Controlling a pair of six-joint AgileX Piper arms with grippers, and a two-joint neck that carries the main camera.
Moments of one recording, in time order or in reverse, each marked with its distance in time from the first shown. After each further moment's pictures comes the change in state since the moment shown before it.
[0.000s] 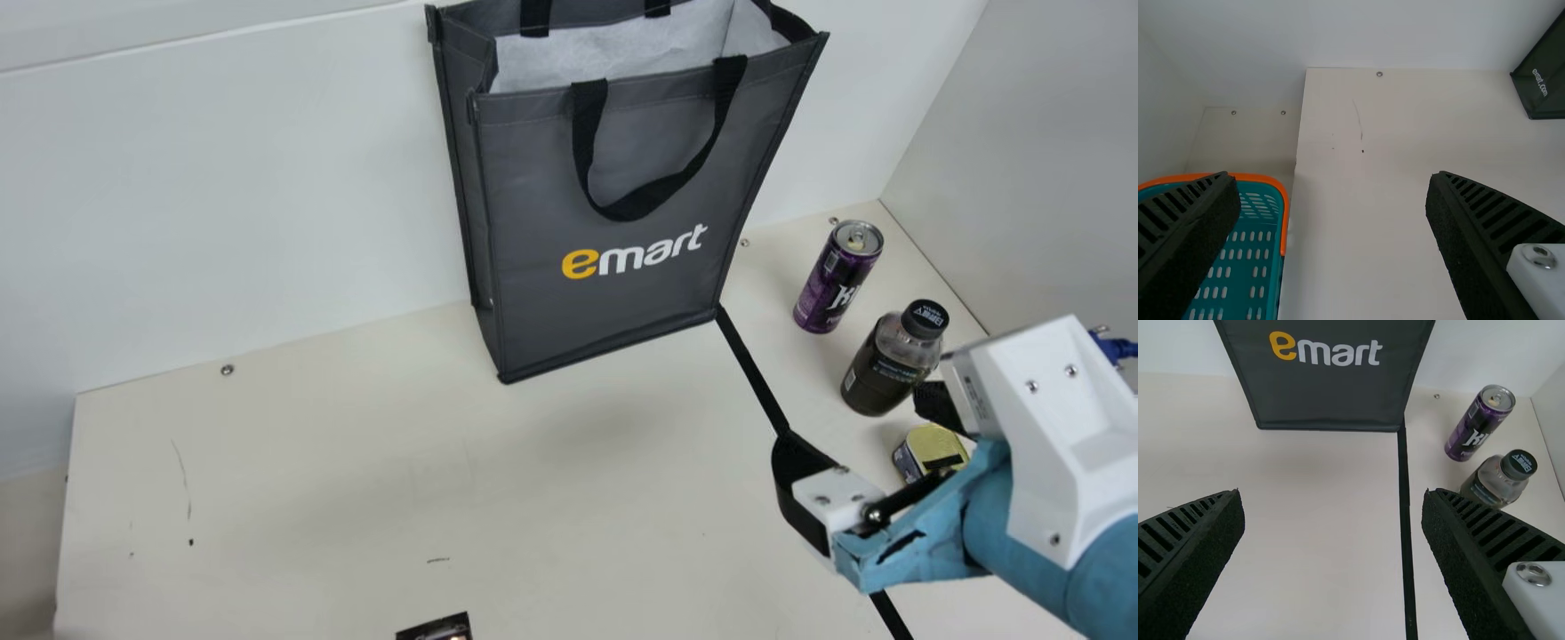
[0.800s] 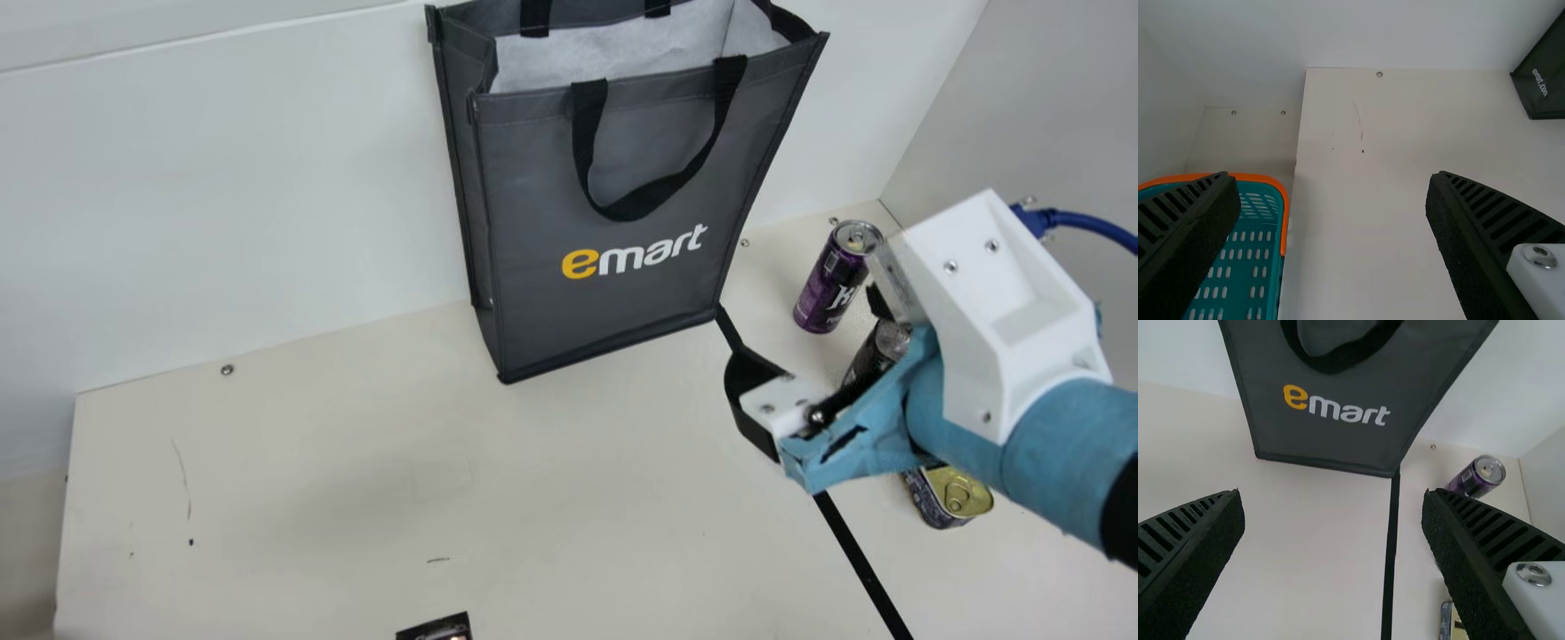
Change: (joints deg) left arm 0.0 0.0 0.0 0.0 0.0 0.0; right arm 7.3 11.4 -12.0 -6.2 -1.7 -1.4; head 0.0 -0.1
